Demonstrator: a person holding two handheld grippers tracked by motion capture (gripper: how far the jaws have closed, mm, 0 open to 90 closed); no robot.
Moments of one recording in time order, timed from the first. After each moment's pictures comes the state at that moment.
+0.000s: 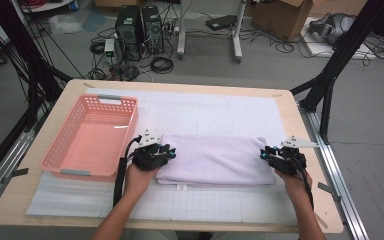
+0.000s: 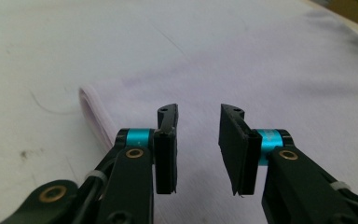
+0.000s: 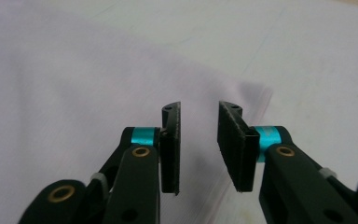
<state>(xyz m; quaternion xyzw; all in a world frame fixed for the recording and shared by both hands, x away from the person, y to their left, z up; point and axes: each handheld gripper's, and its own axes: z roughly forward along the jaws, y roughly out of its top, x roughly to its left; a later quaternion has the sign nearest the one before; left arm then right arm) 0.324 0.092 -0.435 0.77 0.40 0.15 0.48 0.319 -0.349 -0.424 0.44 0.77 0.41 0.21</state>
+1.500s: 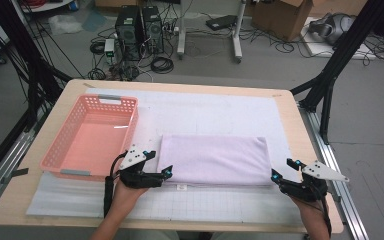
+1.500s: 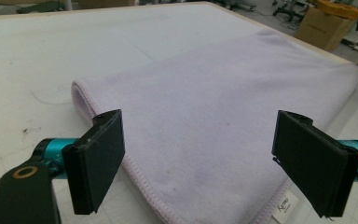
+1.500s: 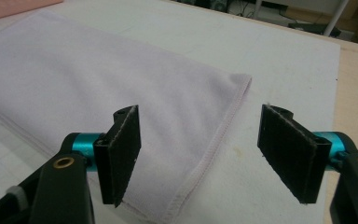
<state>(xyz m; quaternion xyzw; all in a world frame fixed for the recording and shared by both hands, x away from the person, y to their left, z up) 0.280 0.117 -0.432 0.74 0.36 0.16 0.55 0.242 -0.371 -0.417 0.42 0.73 0.46 0.28</state>
